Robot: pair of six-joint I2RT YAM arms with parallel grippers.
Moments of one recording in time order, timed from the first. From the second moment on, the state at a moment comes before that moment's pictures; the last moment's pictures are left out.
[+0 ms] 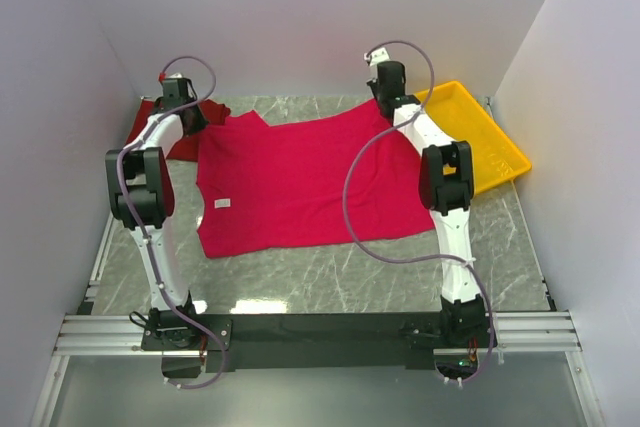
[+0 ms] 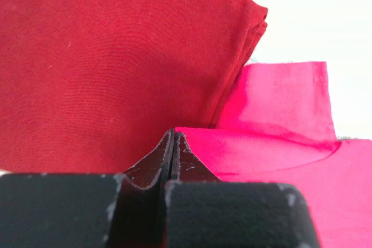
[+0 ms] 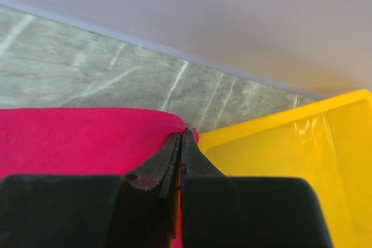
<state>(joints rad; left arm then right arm) 0.08 2.15 1.71 -0.29 -0.04 -0.38 0.23 2.48 2.15 -0.17 0.30 -0.32</state>
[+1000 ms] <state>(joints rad) 0.15 1.13 1.36 -0.01 -0.06 -0.46 0.00 1.77 2.06 -0.39 -0.54 -0.13</state>
